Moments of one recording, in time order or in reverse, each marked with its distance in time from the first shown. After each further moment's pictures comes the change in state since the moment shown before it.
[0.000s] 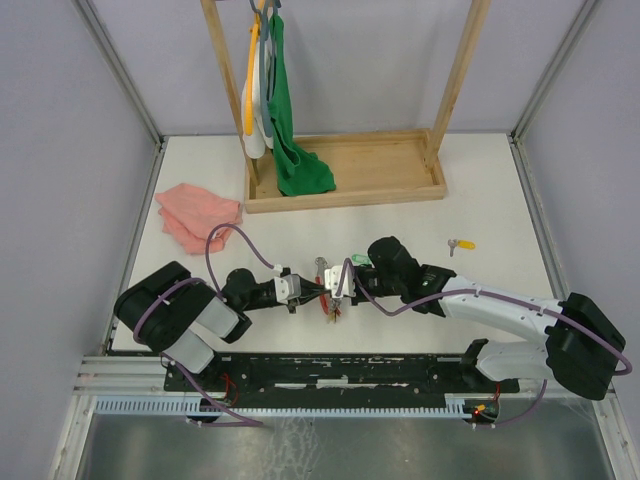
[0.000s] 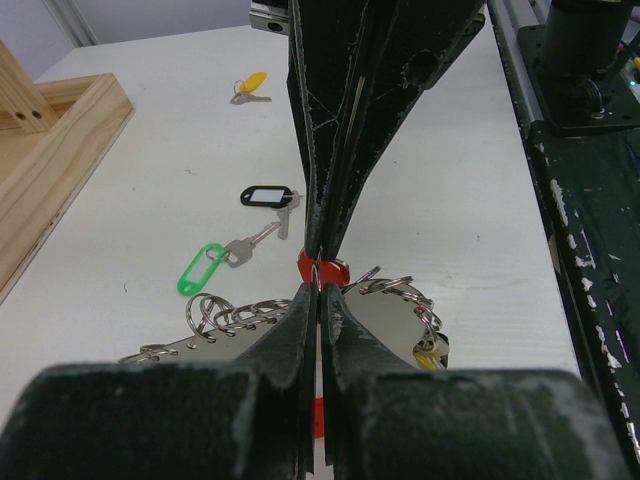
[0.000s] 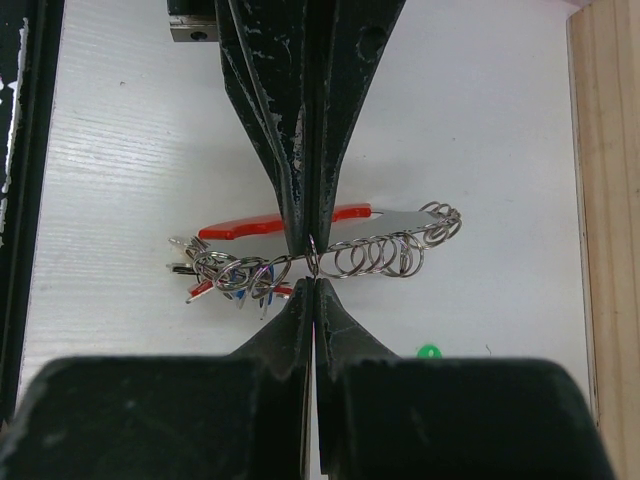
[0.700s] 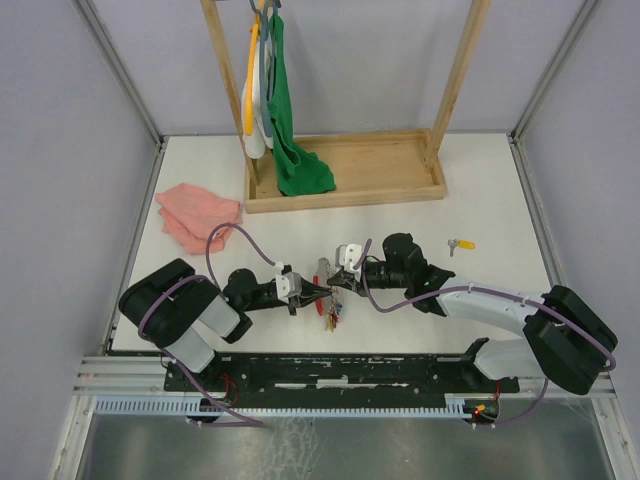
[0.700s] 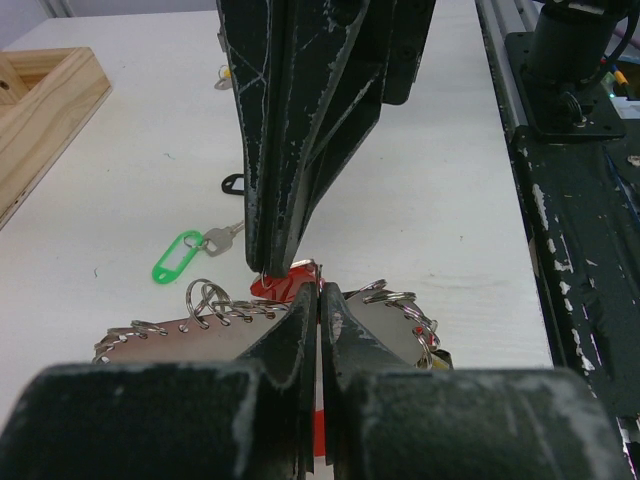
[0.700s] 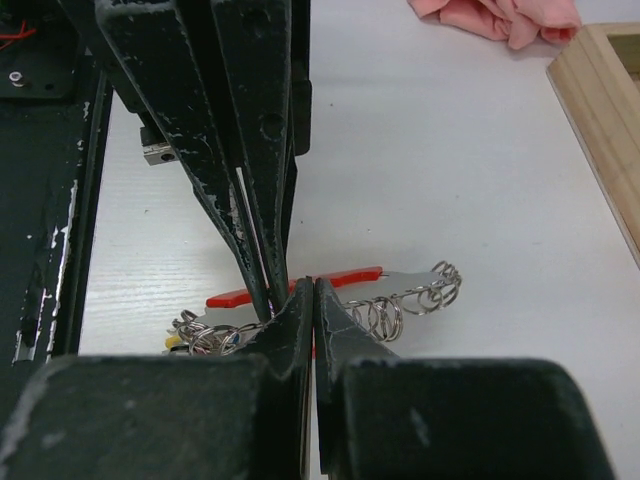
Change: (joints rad) left arm -0.001 0.029 0.000 0.014 -0.002 -0.061; right arm -0.121 0.070 -0.127 0.443 -0.222 0.318
